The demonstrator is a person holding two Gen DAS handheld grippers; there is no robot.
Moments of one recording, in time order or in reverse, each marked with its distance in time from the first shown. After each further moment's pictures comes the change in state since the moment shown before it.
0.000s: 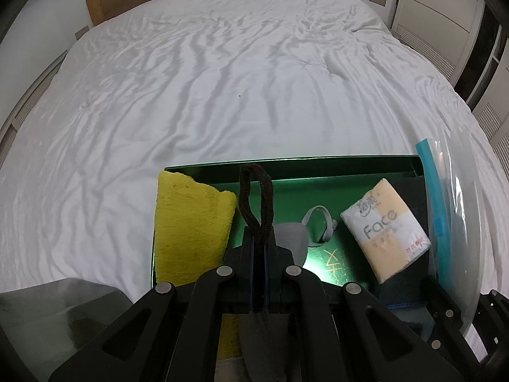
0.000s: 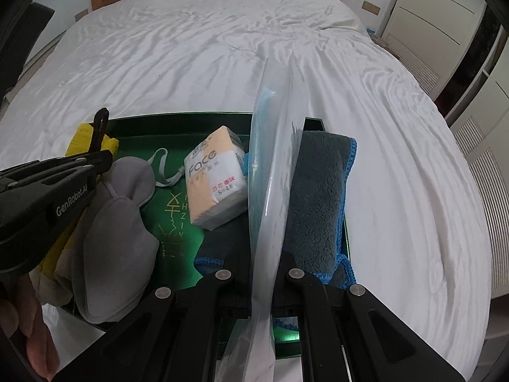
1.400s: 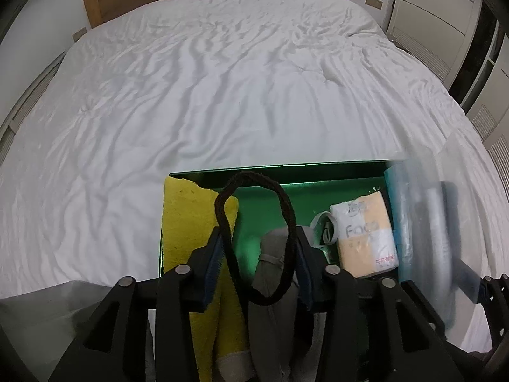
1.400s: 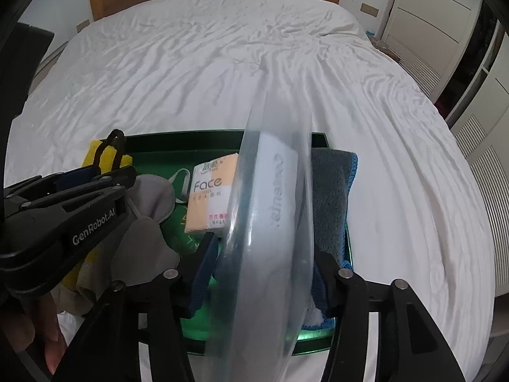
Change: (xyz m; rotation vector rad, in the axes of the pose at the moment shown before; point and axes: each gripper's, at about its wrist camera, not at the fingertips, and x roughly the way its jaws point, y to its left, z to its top) left arm -0.011 0.006 0.003 0.001 -0.013 -0.026; right arm -0.019 -0.004 0.002 0.020 -0.033 0.031
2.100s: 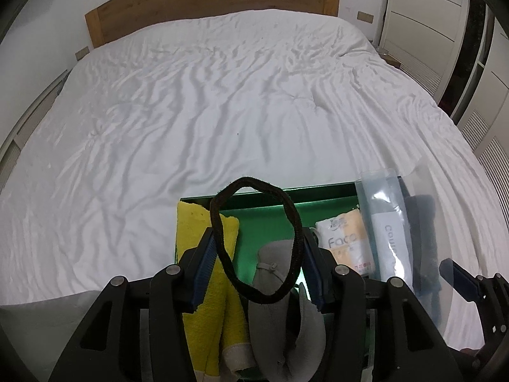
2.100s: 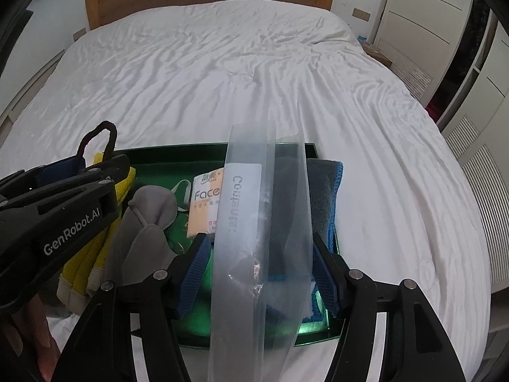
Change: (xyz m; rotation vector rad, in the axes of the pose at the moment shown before) left arm -0.039 -0.004 0.005 0.029 -0.094 0.007; right arm -0.025 0.003 -0.002 0.029 -0.035 -0.023
